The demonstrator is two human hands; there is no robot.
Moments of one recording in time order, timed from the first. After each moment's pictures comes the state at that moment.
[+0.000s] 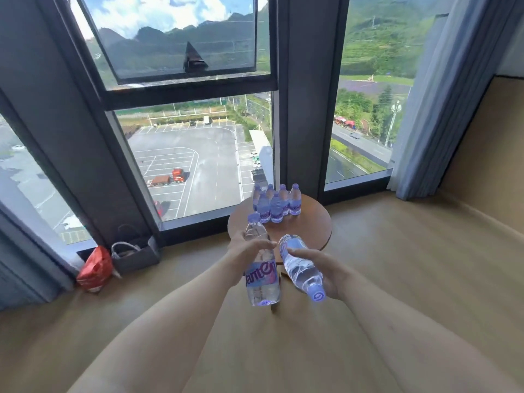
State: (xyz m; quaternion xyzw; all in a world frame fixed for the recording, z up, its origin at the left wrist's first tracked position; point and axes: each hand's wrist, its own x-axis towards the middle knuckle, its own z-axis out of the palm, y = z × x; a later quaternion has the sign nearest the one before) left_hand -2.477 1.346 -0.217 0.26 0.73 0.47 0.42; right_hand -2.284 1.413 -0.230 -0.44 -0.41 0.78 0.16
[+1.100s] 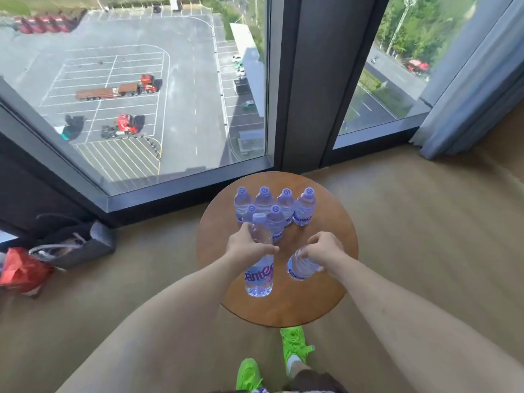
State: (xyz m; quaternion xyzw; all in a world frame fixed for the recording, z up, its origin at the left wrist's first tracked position) left_hand -2.698 1.793 -0.392 0.32 0.80 0.28 0.43; right_hand -2.508 1.876 -0.378 -0.68 -0.57 0.47 0.00
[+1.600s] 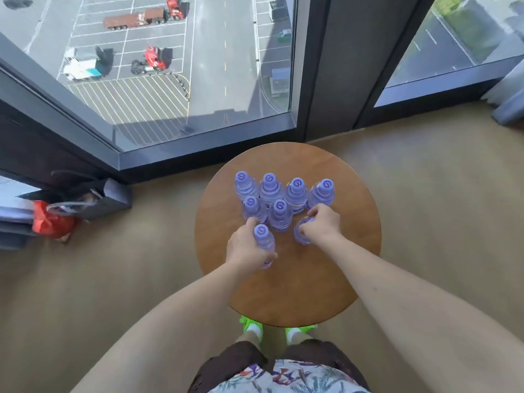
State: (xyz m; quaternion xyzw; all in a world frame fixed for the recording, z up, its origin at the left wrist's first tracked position) left_hand -2.691 1.848 -0.443 0.31 0.86 0.16 0.37; right_hand -2.555 1.987 -0.458 -0.63 -0.64 0.44 -0.03
